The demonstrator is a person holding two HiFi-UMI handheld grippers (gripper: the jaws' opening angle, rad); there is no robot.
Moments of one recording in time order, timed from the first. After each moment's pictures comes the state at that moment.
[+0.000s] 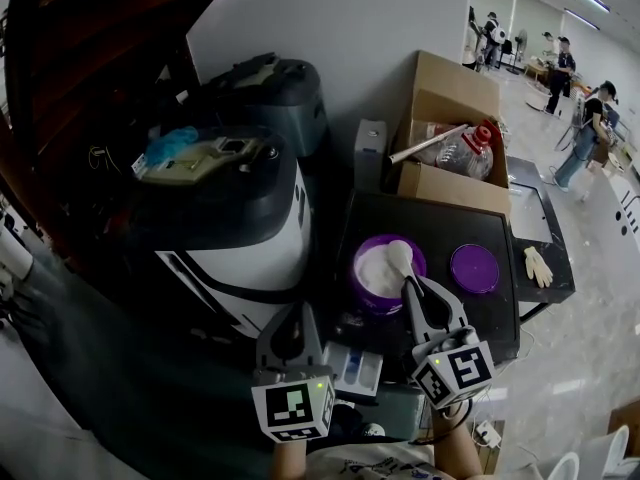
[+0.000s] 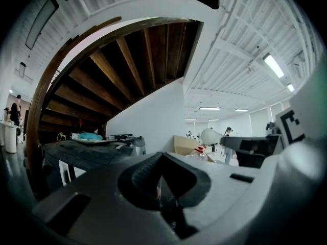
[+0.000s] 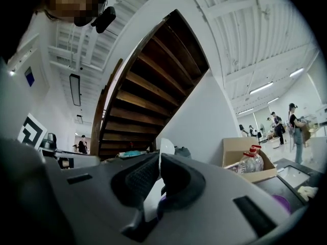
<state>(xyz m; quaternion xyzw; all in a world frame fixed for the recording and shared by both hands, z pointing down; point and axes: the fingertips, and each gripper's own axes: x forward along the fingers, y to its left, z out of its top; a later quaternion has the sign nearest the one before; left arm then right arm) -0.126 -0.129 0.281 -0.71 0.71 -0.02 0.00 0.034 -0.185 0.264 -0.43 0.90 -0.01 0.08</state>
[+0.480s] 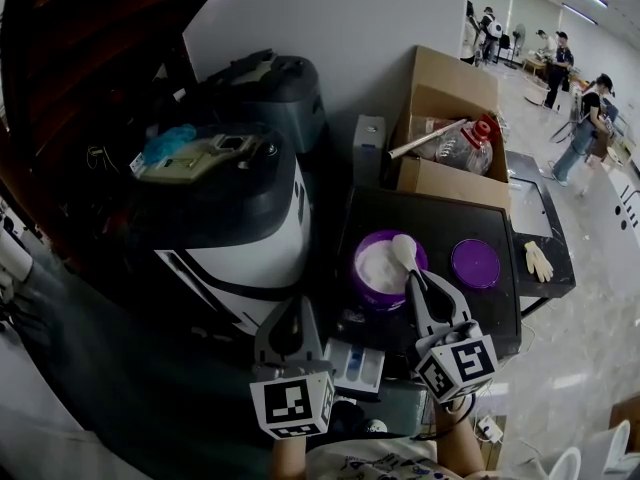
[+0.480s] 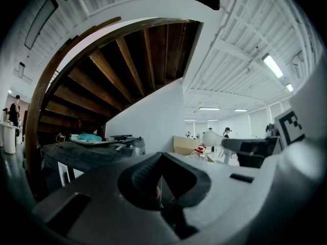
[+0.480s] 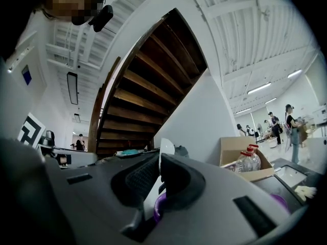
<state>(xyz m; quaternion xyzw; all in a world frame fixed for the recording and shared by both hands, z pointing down) -0.129 -0.131 0.277 -0.71 0.71 -0.02 0.01 0.039 -0.190 0.267 -0.44 0.89 -0.02 0.07</state>
